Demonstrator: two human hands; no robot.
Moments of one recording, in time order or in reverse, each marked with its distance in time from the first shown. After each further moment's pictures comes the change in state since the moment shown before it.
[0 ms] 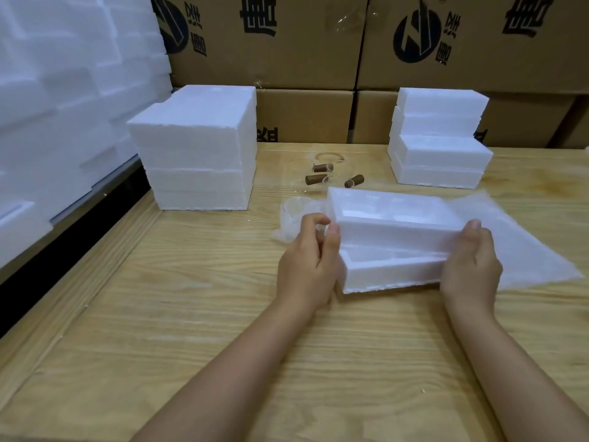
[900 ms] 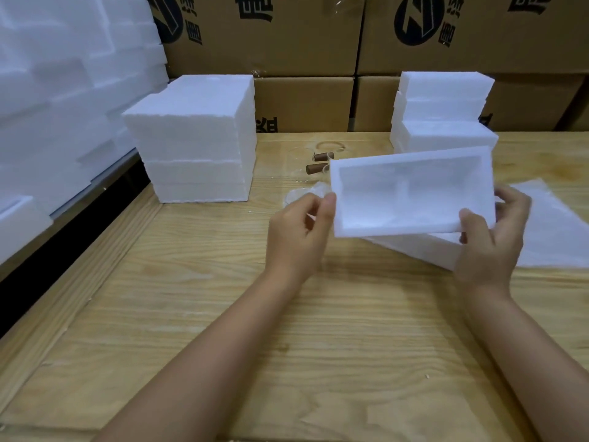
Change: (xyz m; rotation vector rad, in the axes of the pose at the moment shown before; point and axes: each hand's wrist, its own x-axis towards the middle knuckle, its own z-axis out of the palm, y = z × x) left_hand 0.017 0.006 -0.019 -0.071 0.108 0.163; right_hand 0.001 -0.017 -0.009 0.257 -0.003 -0.213
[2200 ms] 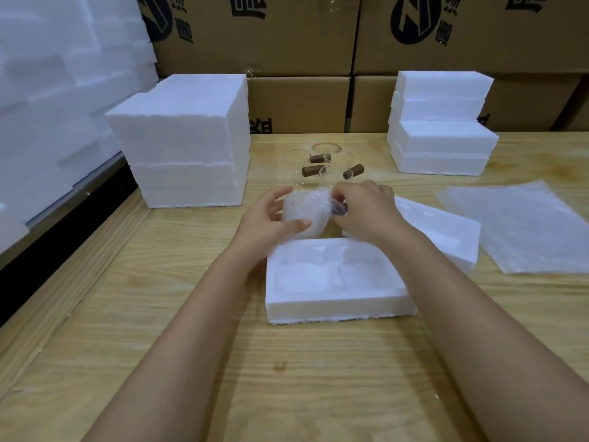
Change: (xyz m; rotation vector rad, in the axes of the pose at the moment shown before) left_hand 0.042 -0.043 -0.029 -0.221 -0.275 -0.524; right_hand 0.026 -0.011 0.119 -0.821 -0.794 -0.311
